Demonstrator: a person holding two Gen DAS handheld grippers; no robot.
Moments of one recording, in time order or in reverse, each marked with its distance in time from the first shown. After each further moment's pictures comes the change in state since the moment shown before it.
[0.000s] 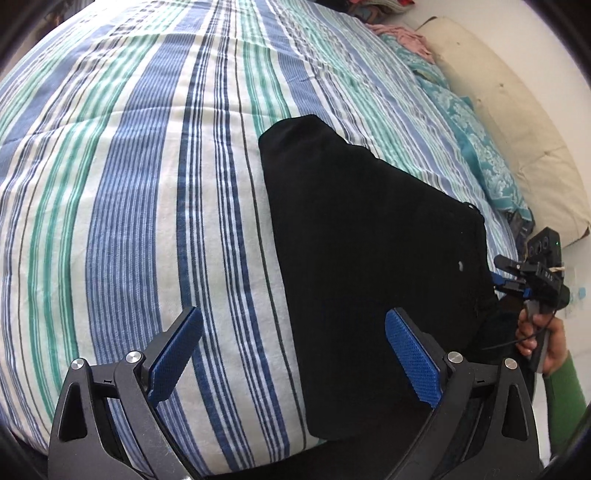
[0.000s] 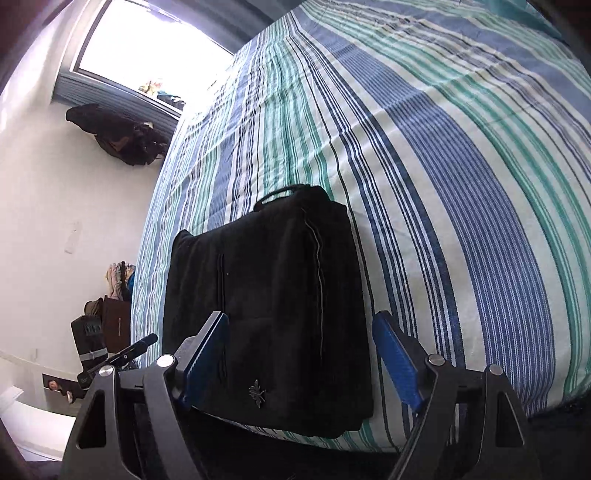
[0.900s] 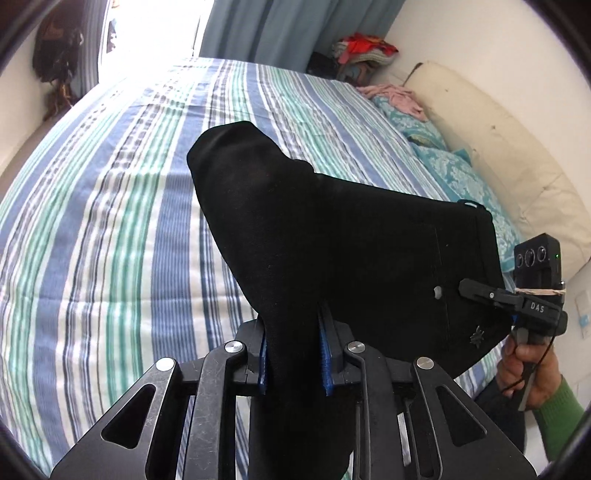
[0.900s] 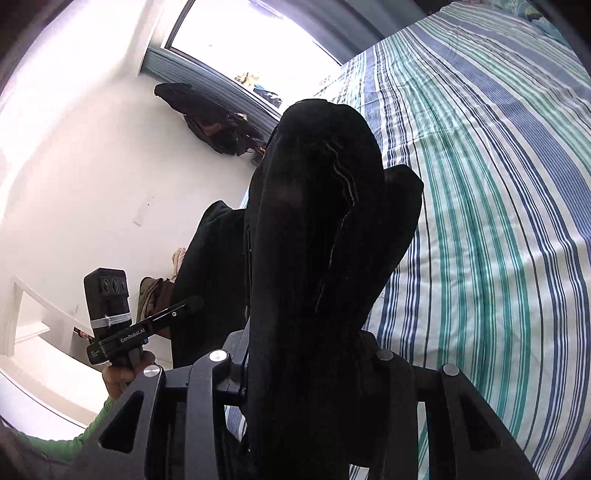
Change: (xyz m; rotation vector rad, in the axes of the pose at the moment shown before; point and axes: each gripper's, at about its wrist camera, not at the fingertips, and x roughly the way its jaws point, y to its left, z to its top) left arm -0.083 -0.022 0.132 0.098 -0.294 0.116; right arm 0.054 0.155 0.076 -0.262 -0.096 0.271
